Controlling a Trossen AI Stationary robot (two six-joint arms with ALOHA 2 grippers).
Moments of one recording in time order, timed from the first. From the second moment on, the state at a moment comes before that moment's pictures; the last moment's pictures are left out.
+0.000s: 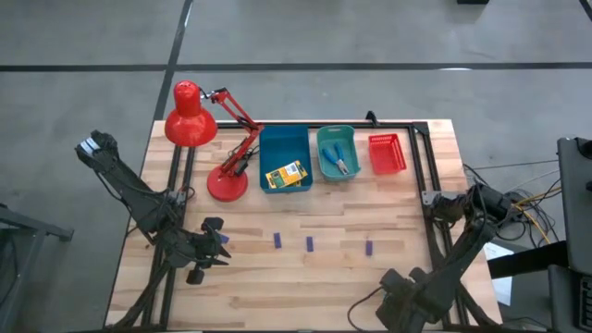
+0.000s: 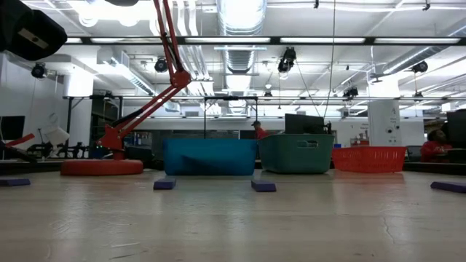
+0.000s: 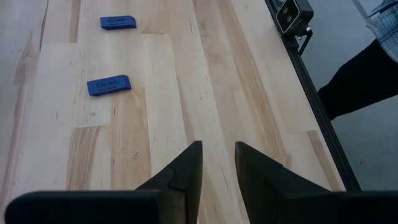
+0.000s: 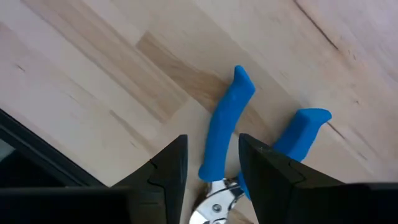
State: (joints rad) left arm -0.80 0.96 0.65 -0.45 -0.32 -0.58; right arm 1.02 1.81 1.20 -0.91 0.08 1.89
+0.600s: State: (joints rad) left arm -0.80 0.96 0.65 -0.45 -0.32 -0.58; right arm 1.02 1.87 1.17 -0.85 0.05 1.85
